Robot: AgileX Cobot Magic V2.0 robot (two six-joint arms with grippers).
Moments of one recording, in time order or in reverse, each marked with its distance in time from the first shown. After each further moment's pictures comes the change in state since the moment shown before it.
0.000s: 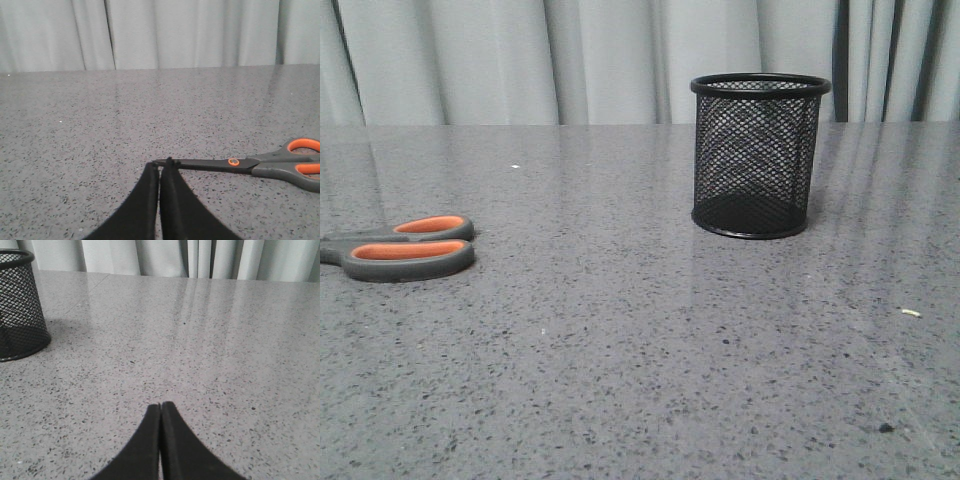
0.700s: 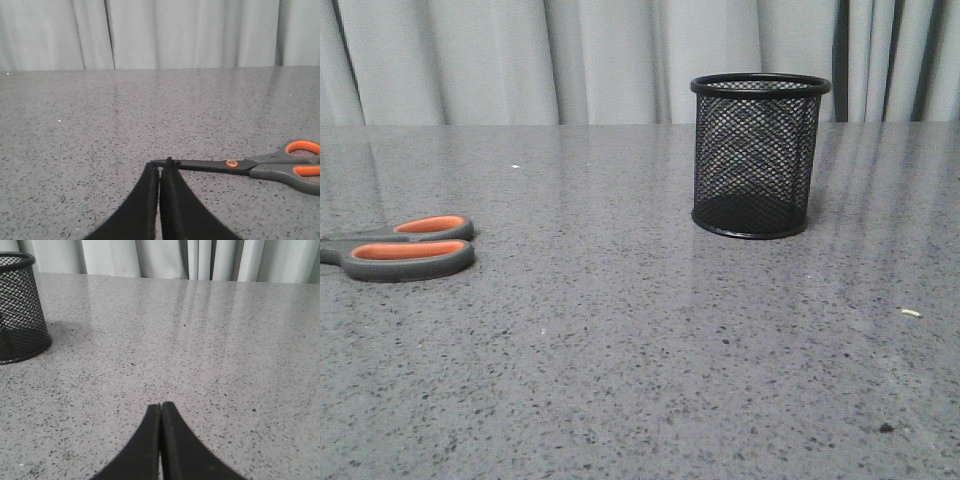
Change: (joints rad) left arm 0.000 0.000 0.000 -0.029 -0.002 0.000; right arm 0.000 0.000 0.000 0.013 -0.006 0.002
